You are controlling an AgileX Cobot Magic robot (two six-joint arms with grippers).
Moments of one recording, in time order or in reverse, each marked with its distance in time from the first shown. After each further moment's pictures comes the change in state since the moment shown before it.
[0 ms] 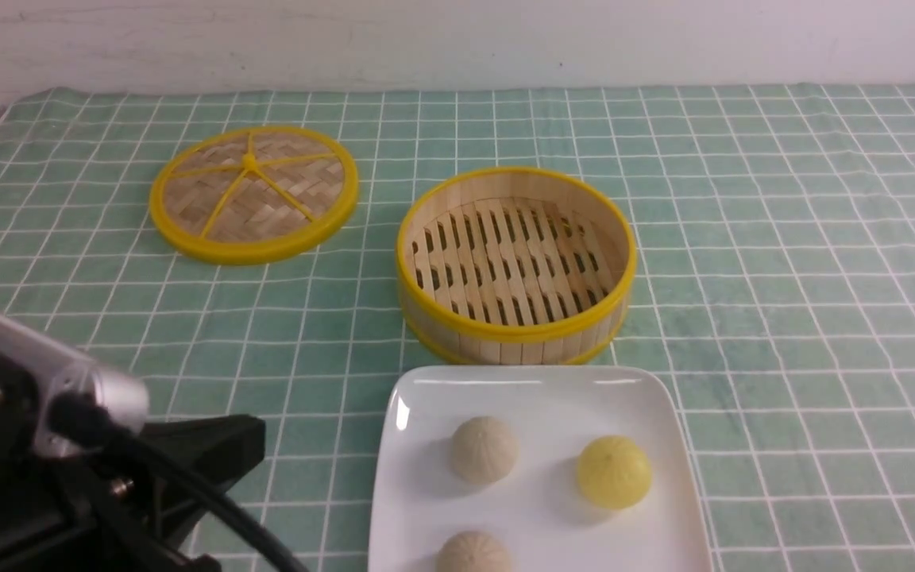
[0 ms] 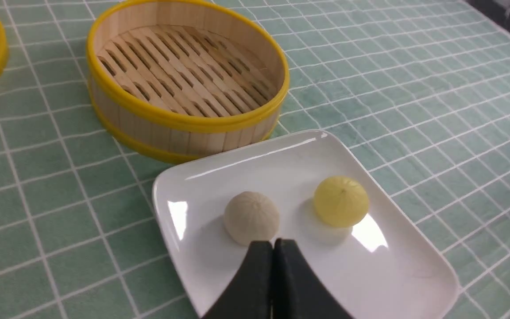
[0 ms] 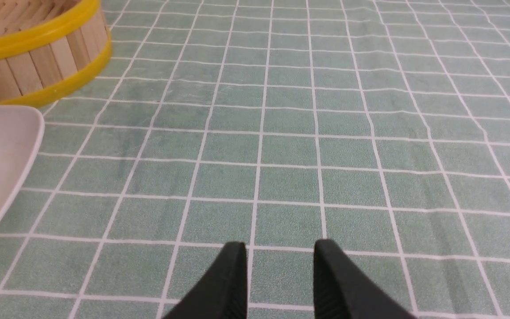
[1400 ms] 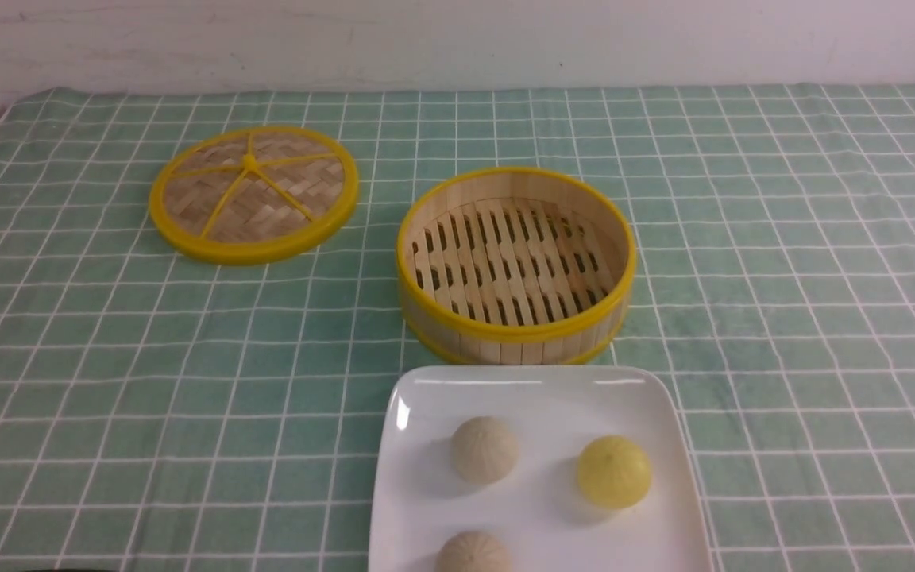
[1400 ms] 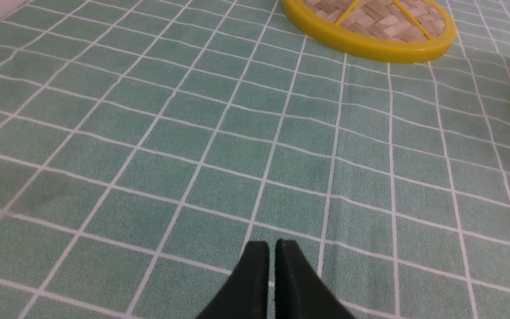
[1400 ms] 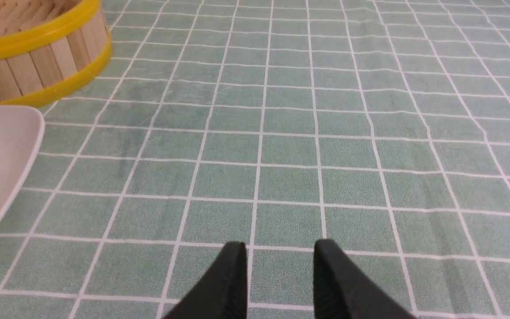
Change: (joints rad) right arm 0.000 0.000 0.000 0.000 0.000 0.000; left arm 0.735 -0.584 0.518 0.125 0.034 -0.086
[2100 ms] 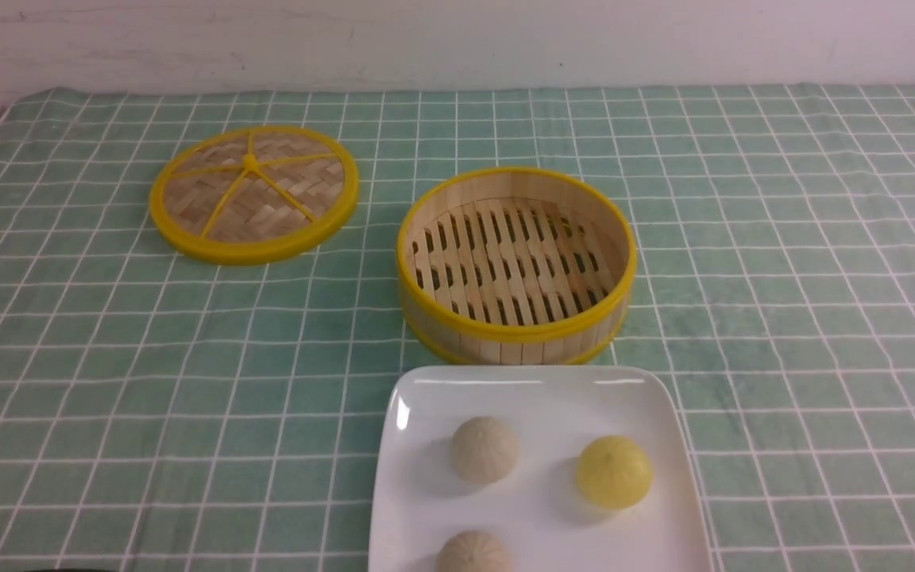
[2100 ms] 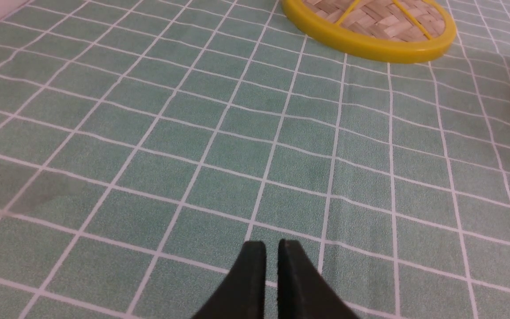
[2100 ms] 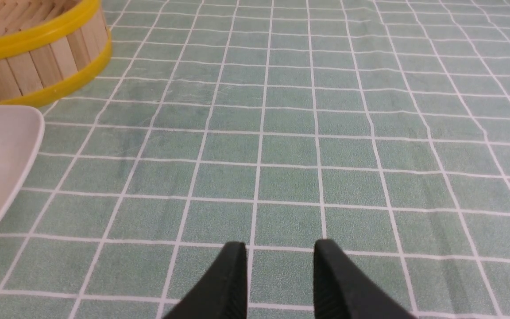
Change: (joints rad) right arm 0.000 0.000 0.000 0.000 0.000 0.000; left arm 0.000 0.000 0.000 0.001 0.000 -0.001
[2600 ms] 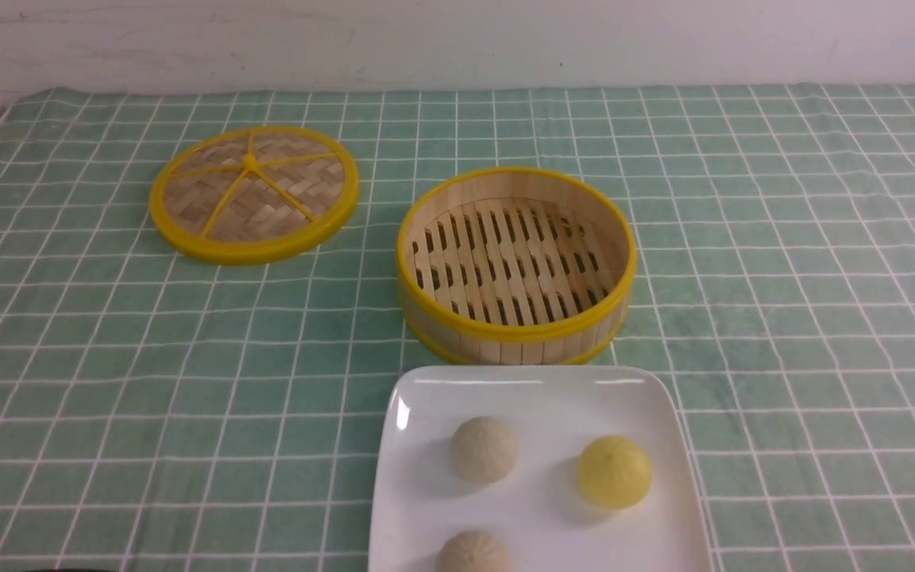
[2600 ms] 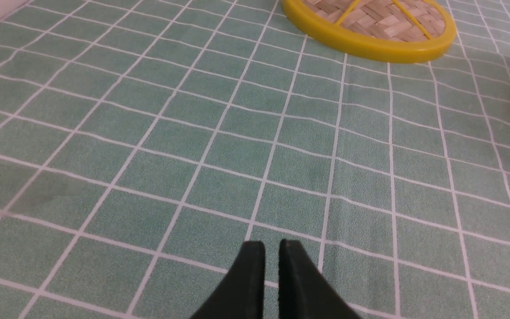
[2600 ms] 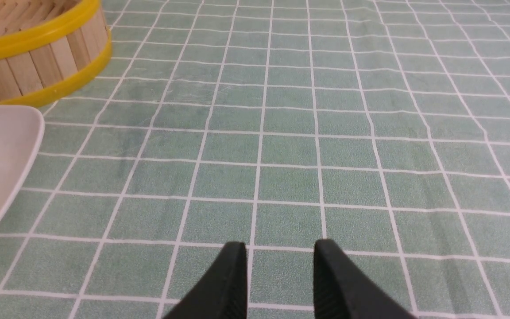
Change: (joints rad) right arm 0.000 0.000 0.000 0.000 0.000 0.000; left arm 0.000 0.000 0.000 0.000 0.000 0.000
